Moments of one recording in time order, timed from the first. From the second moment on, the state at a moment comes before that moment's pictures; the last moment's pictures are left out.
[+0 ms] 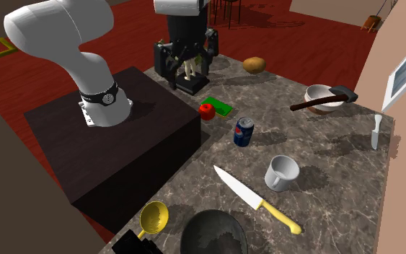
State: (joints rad) arm 0.12 -0.56 0.22 -2.63 0.12 2.06 0.36
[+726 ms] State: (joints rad) arm 0.14 -0.20 0.41 -2.61 0.10 2.42 0.58
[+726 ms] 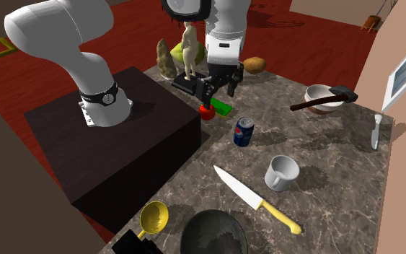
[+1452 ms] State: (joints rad) arm 0.23 0.28 0.42 -2.41 -0.27 2.65 0.99
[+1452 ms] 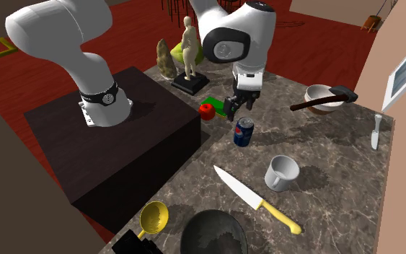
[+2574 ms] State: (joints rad) arm 0.33 0.47 0.32 -2.32 -0.42 2.75 1.12
